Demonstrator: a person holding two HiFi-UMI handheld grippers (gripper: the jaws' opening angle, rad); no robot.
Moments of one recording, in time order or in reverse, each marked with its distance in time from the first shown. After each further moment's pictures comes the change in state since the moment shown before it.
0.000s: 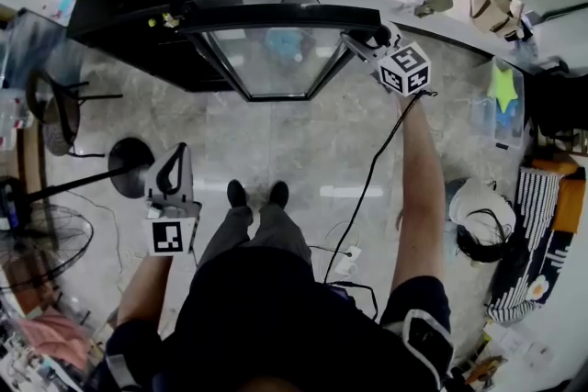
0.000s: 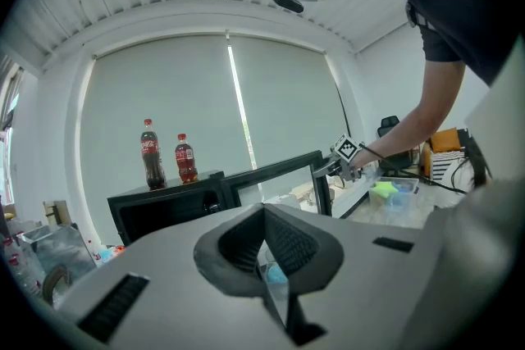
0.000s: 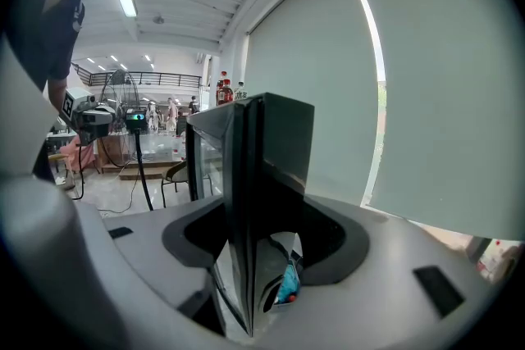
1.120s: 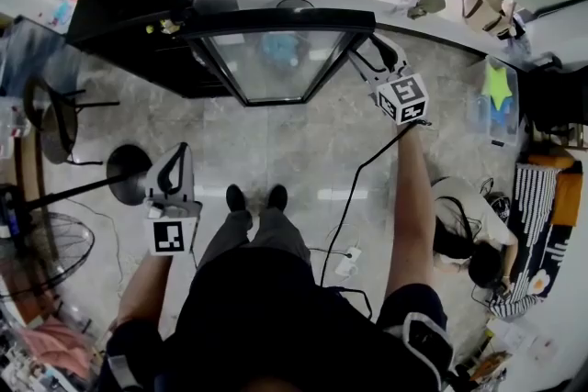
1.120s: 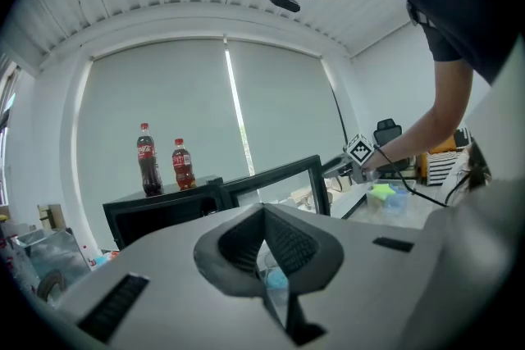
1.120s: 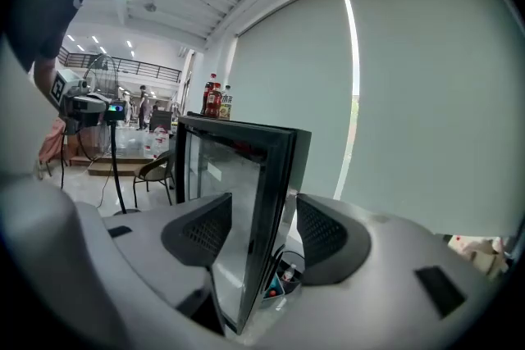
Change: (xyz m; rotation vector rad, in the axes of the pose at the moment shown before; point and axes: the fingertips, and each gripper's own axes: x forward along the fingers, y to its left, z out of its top) left arm 0.004 0.006 0.007 0.011 -0.029 -0.027; right arm -0.043 0.018 -0.001 -0.026 -0.015 -0.212
